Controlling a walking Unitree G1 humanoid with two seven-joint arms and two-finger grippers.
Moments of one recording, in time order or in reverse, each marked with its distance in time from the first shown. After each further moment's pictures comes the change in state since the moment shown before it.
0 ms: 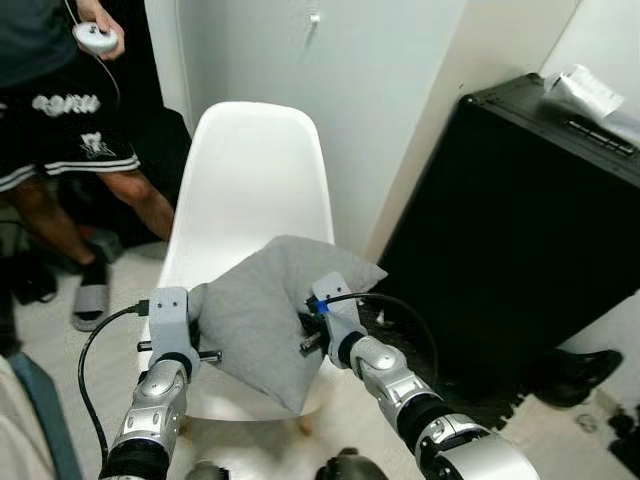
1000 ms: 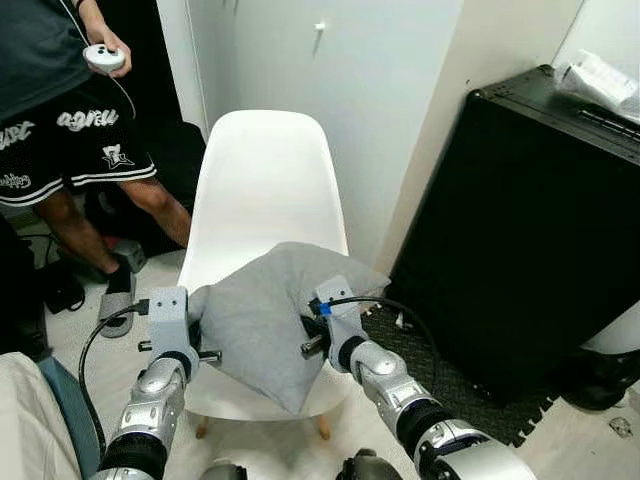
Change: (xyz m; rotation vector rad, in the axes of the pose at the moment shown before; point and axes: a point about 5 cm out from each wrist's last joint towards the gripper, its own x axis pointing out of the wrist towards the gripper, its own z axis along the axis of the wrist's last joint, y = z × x) left arm 0.003 0.005 0.002 -0.007 0.010 -0.003; right arm 0.002 0.005 0.000 0.033 -0.010 -0.012
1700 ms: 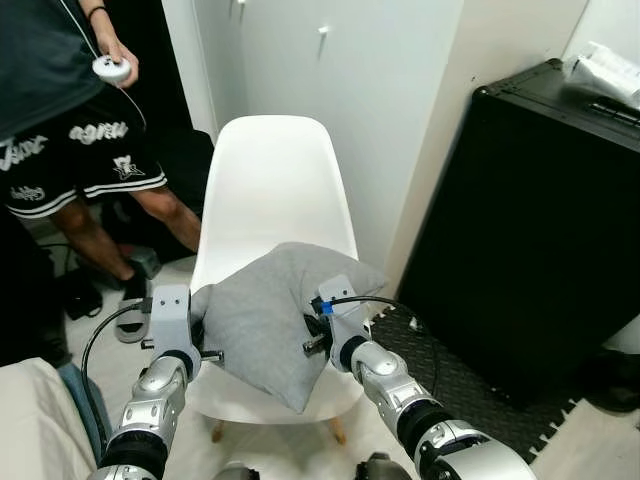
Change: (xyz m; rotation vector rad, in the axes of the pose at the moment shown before) left arm 0.004 -0.006 0.006 0.025 -0.005 -0.047; right arm -0.002 -0.005 -0.001 0.014 -0.007 -0.051
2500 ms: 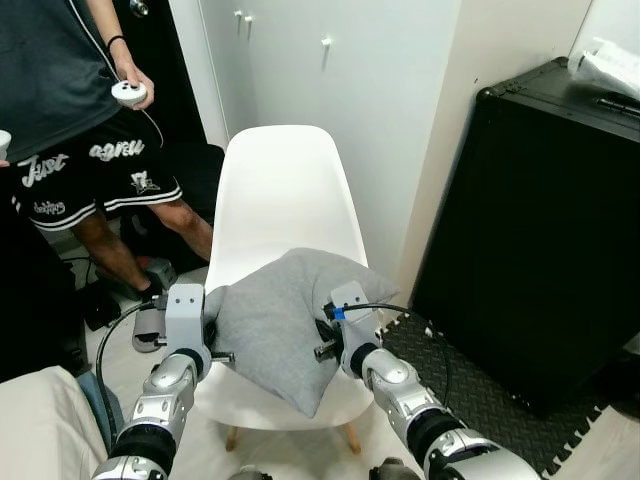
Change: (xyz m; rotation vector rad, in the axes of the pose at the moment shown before) left arm 0.001 -0.011 -0.006 0.020 0.028 -0.026; right arm -0.007 -0.008 -0.010 0.010 0.006 -0.012
